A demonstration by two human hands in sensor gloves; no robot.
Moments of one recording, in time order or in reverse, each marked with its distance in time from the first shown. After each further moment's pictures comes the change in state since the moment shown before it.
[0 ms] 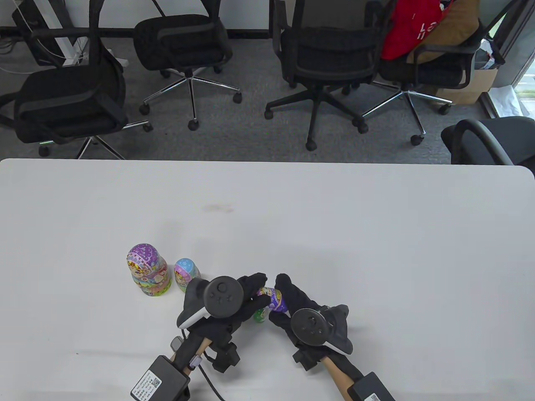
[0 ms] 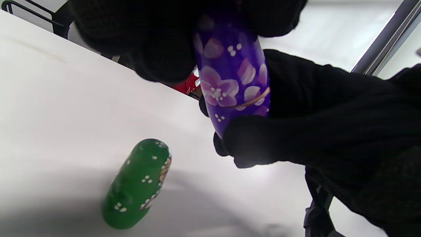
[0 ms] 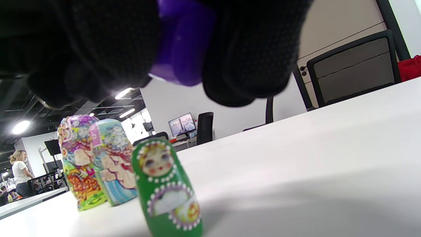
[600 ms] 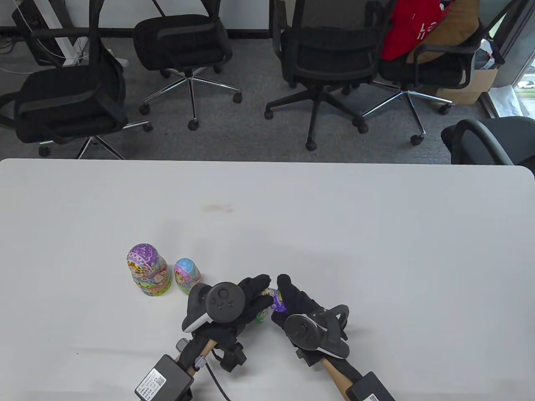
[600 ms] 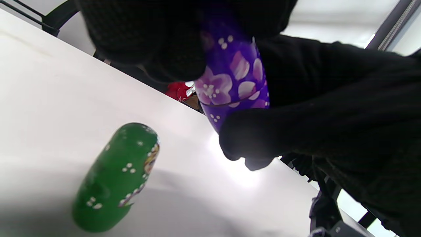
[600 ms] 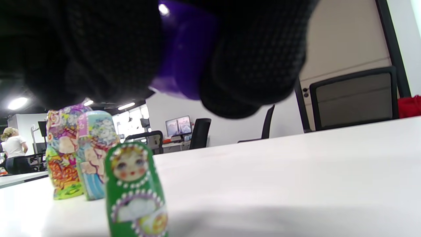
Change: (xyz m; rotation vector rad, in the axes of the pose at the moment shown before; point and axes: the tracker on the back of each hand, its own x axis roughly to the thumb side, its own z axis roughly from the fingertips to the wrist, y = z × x) left_hand -0.006 -0.015 -0.003 0.058 -0.021 0.063; right_hand 0.005 -0.001 0.000 -0.012 -0.035 0.122
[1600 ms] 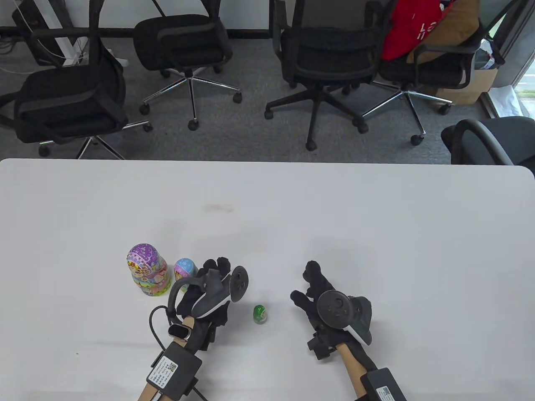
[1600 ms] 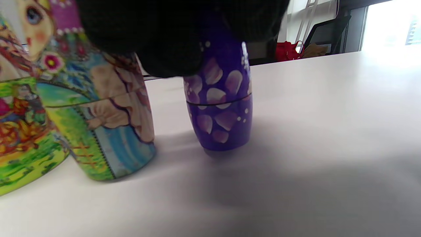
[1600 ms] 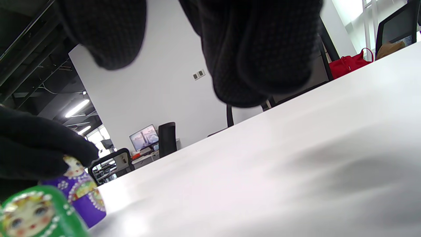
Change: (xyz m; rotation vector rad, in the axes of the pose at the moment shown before) left_hand -0.044 0.000 -0.024 -0.081 0.458 -0.699; right_hand -0.058 -0.005 -0.001 -0.011 0.248 -0.167
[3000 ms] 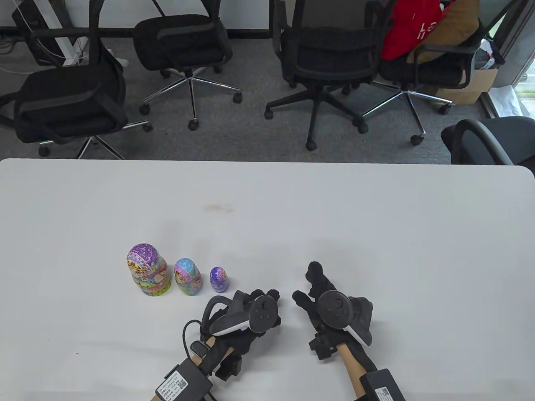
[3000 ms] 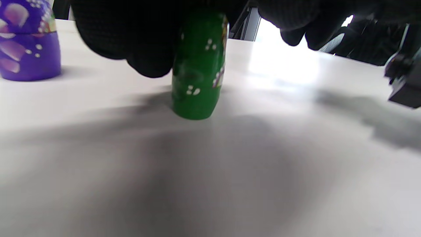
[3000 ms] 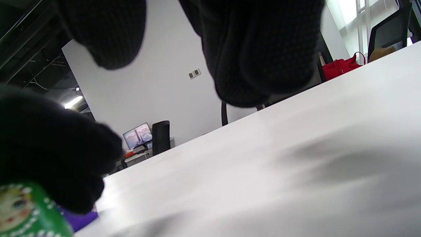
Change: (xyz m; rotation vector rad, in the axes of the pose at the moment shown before) left_hand 0.067 -0.017 0.038 -0.137 -0.430 0.176; right_hand -0.001 0.000 0.001 0.002 0.019 0.028
